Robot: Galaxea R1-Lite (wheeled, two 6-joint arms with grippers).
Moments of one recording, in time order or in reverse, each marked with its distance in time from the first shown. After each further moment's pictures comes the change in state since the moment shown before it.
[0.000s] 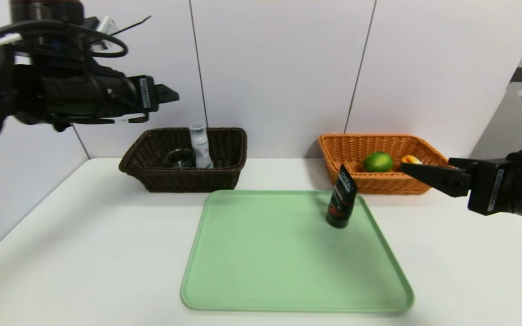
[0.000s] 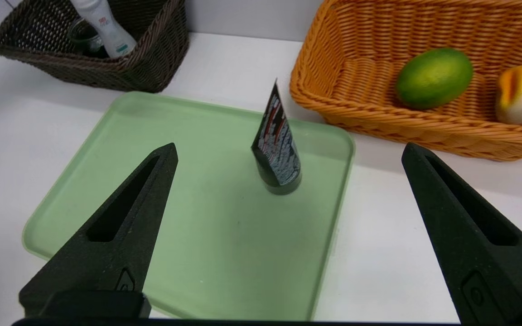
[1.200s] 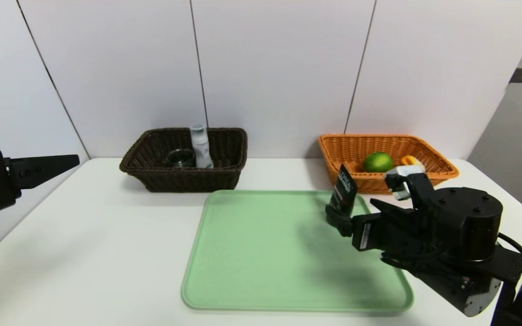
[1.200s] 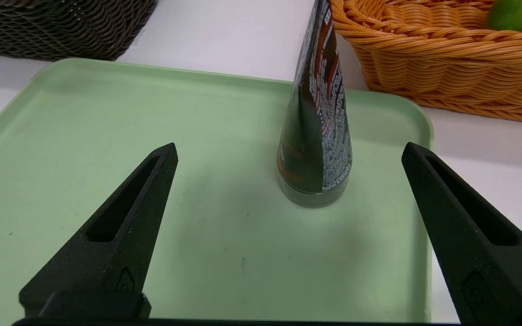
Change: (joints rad) left arm 0.002 -0.607 0.483 0.151 0.089 0.003; right arm 0.181 0.513 0.369 -0.900 -0.252 0.030
